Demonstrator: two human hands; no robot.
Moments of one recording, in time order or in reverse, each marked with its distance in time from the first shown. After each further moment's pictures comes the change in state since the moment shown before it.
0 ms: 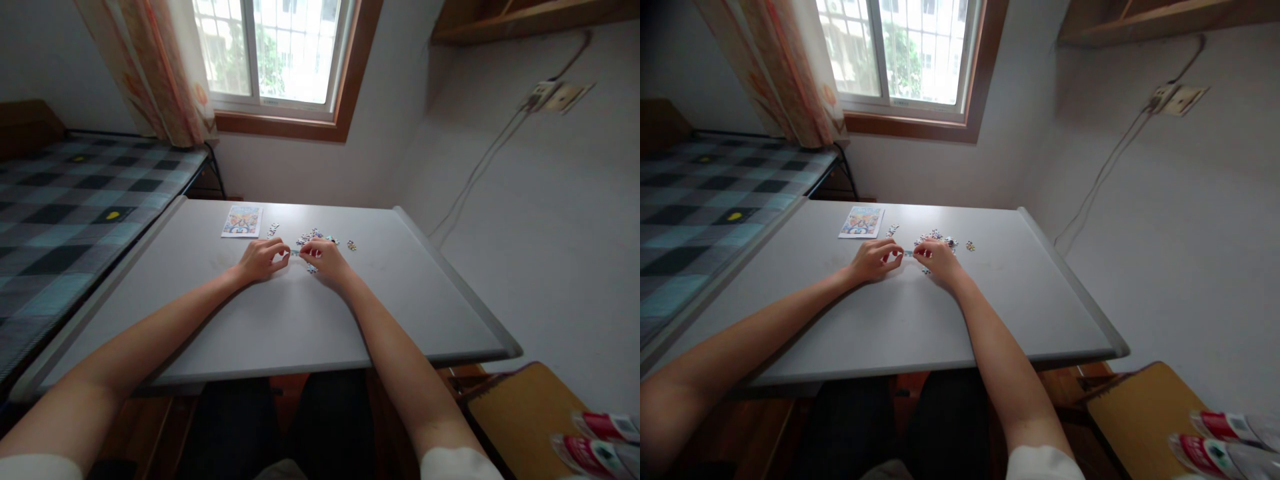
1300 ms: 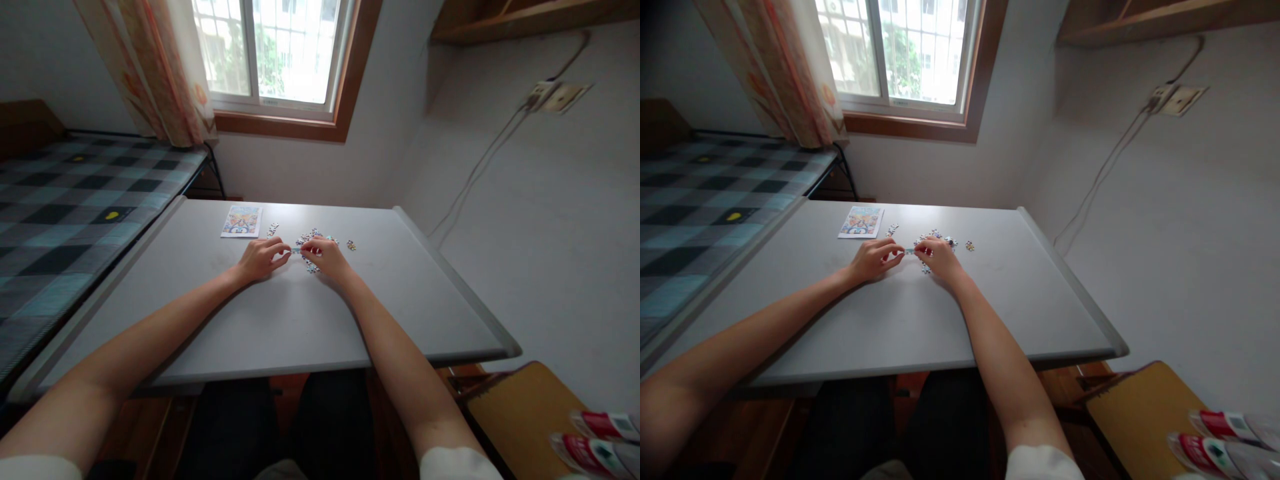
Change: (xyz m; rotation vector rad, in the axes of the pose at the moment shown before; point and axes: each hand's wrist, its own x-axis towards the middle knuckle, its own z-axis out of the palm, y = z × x) left_hand -0.002 -0.003 0.002 0.009 0.004 -0.018; right_hand 0.002 0.000 -0.001 -0.005 0.044 0.047
